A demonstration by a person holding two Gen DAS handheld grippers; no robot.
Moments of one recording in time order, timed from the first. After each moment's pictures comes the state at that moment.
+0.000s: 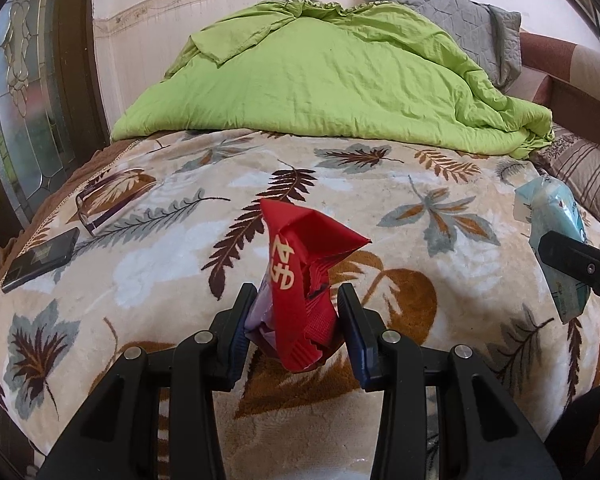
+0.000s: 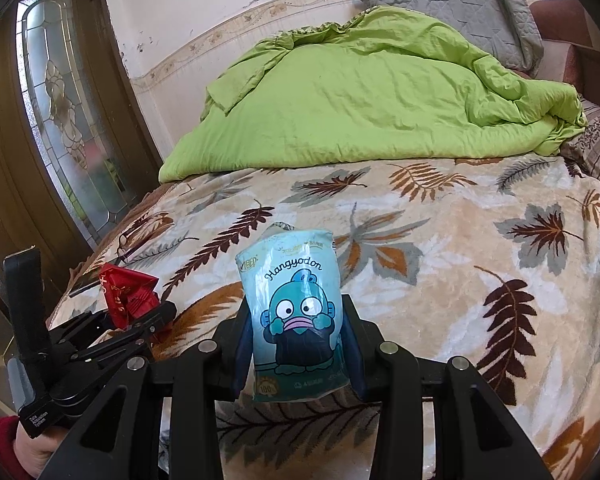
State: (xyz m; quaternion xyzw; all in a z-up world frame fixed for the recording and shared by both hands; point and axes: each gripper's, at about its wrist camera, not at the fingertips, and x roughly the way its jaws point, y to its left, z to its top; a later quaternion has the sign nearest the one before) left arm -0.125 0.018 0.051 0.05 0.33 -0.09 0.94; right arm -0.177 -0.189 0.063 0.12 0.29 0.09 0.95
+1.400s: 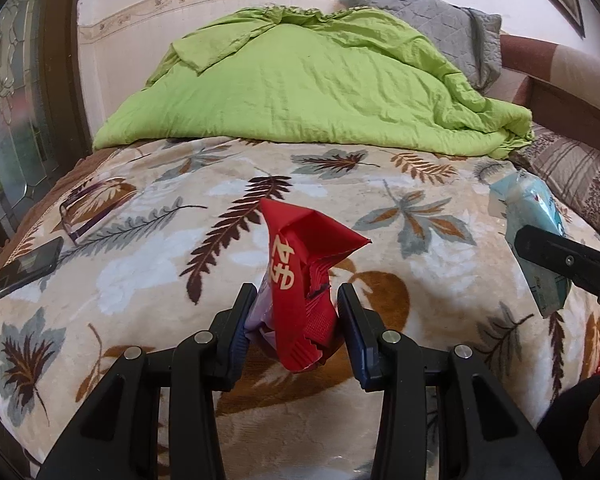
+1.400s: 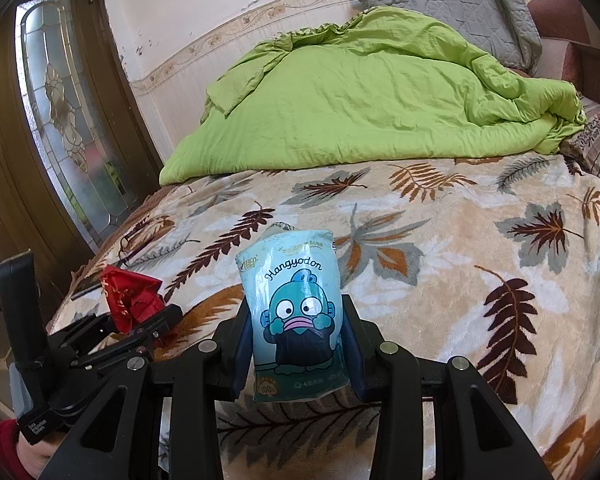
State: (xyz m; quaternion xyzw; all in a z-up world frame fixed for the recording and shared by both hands) left arm -0.132 0.008 0.057 0.04 0.32 -0.13 0.94; right arm -0.178 -0.190 0.064 0.13 0.29 0.09 0.95
